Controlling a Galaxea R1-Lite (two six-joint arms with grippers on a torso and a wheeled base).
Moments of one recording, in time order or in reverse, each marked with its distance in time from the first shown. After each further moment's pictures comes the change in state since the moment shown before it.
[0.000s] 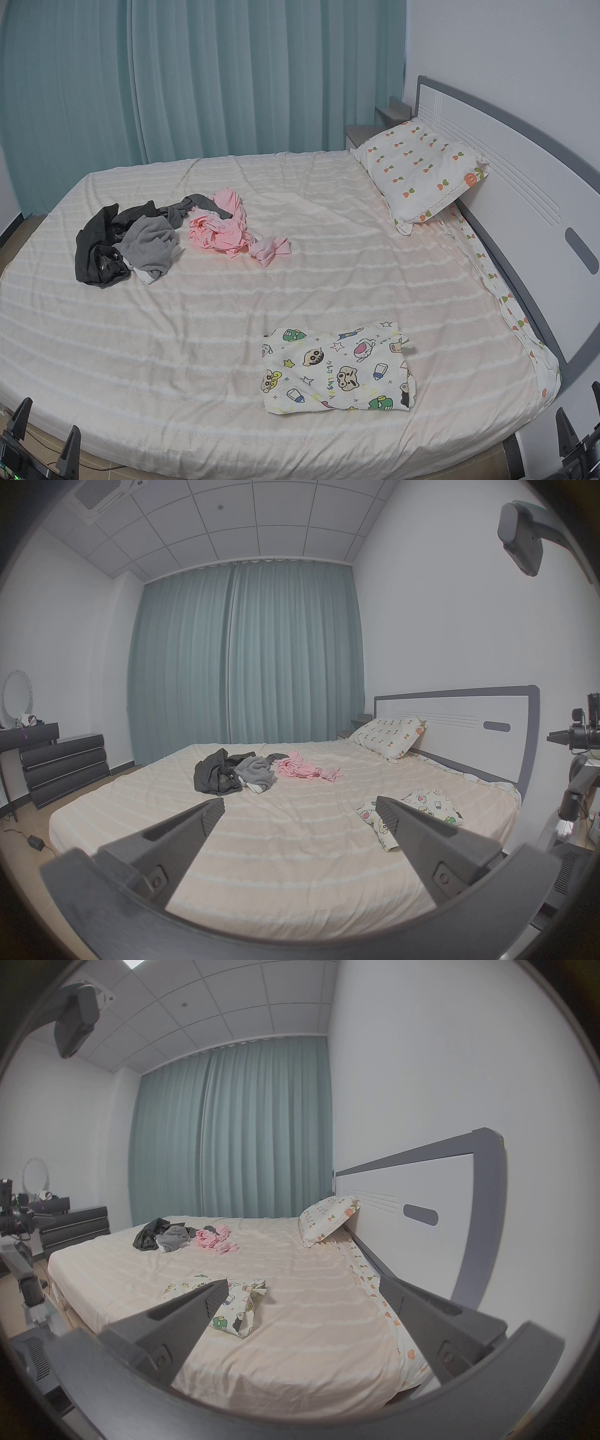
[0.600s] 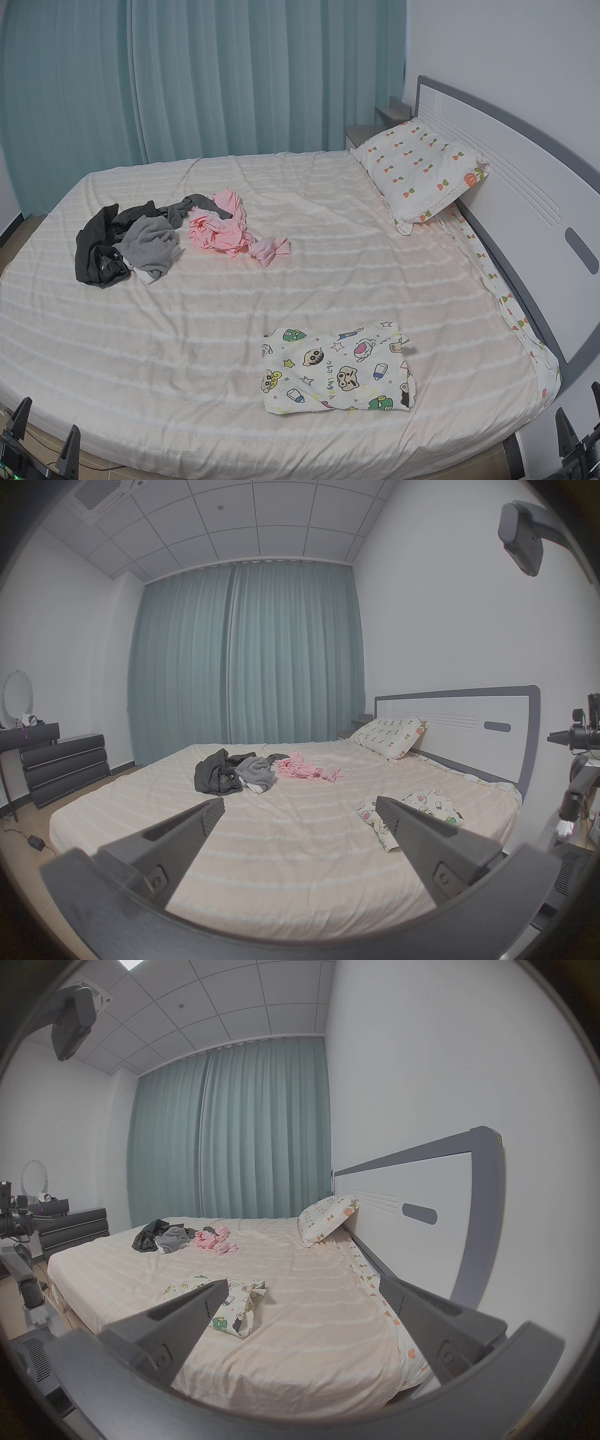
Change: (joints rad) left arm 0.002 0.001 0.000 -0.002 0.001 0.000; right arm 0.000 0.001 0.001 0.000 -0.001 0.002
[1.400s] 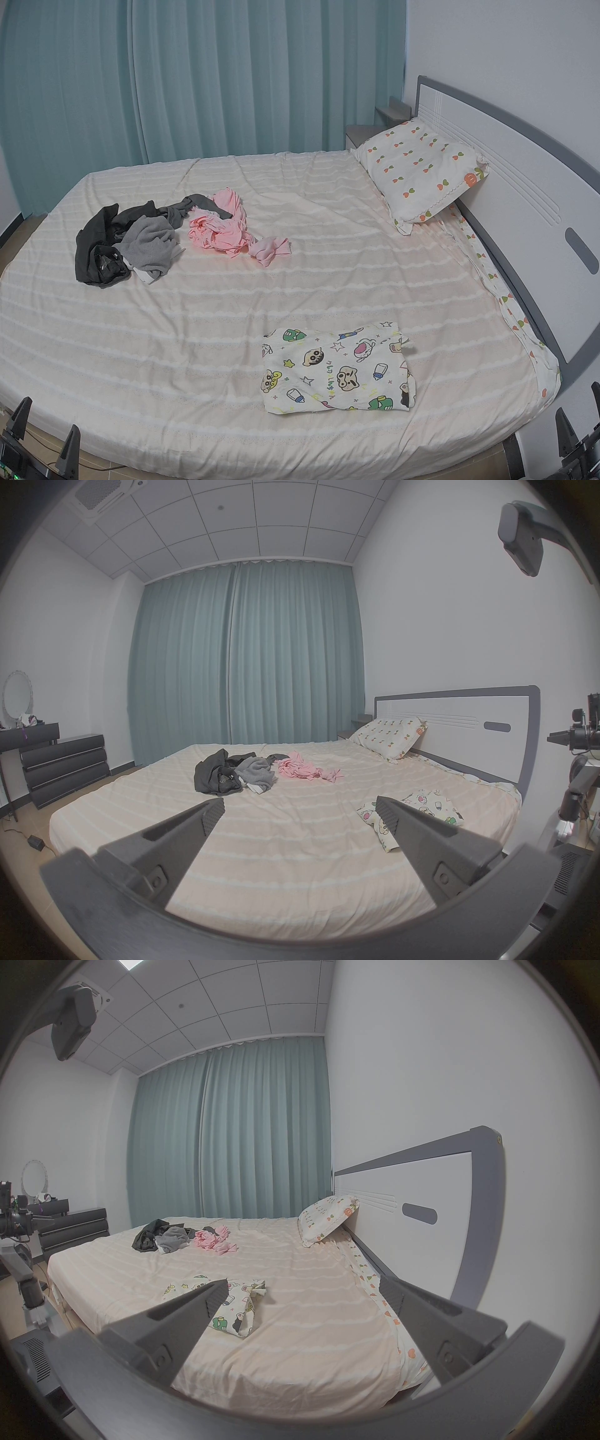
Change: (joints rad) left arm 0.000 0.001 0.000 -0.002 0.000 0.000; right arm 0.000 0.000 0.000 0.000 0.000 0.001
